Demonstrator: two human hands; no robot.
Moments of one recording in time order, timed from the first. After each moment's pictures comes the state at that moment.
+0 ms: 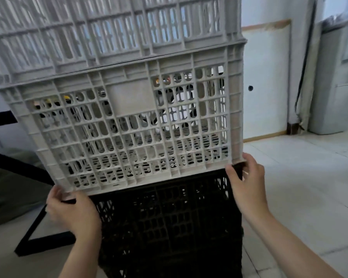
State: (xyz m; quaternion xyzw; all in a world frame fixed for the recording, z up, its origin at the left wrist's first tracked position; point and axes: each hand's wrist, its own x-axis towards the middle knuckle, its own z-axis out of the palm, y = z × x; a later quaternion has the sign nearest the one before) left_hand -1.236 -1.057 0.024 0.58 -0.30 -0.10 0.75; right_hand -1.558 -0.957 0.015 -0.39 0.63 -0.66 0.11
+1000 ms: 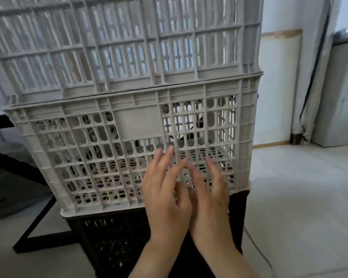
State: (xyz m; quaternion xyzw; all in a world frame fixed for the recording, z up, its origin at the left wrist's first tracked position) left_hand -1.387 -0.977 0.099 0.33 -0.71 0.07 0.61; right_hand -1.464 -0.944 0.079 -0.59 0.62 -0.51 -0.11
